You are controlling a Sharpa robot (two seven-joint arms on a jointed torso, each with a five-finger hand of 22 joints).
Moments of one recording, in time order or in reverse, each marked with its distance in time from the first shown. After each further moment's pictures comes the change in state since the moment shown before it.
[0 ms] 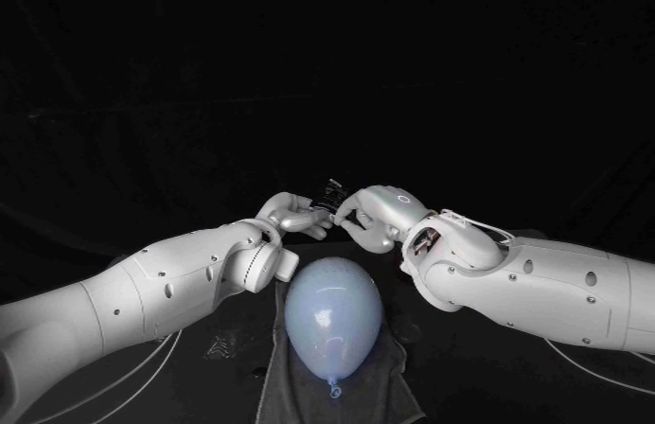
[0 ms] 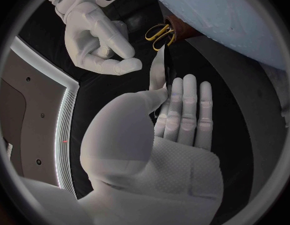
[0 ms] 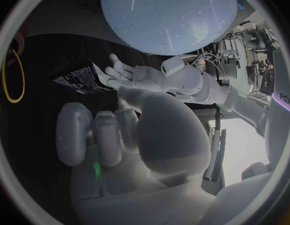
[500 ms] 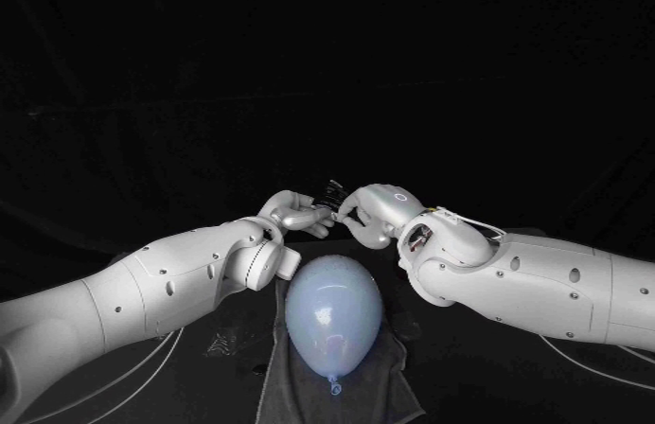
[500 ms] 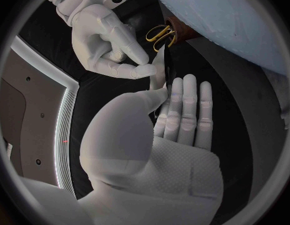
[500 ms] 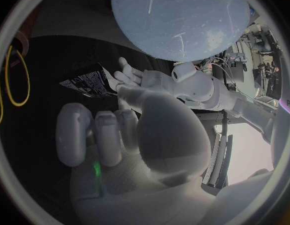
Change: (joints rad) left arm 0.000 0.000 0.000 0.007 0.000 0.000 -0.005; left_hand -0.004 -0.004 0.012 -0.012 0.003 0.000 0.000 0.005 0.000 0.000 0.000 0.000 0.000 0.002 0.002 0.000 0.000 0.000 0.000 0.000 0.000 0.000; right arm -0.008 0.042 0.000 -0.055 -0.028 0.020 -0.066; right_hand -0.019 0.007 0.014 0.000 0.000 -0.009 0.005 -0.011 -0.004 0.000 0.000 0.011 0.001 0.000 0.000 -0.001 0.000 0.000 0.000 0.000 0.005 0.000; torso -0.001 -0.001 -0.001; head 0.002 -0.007
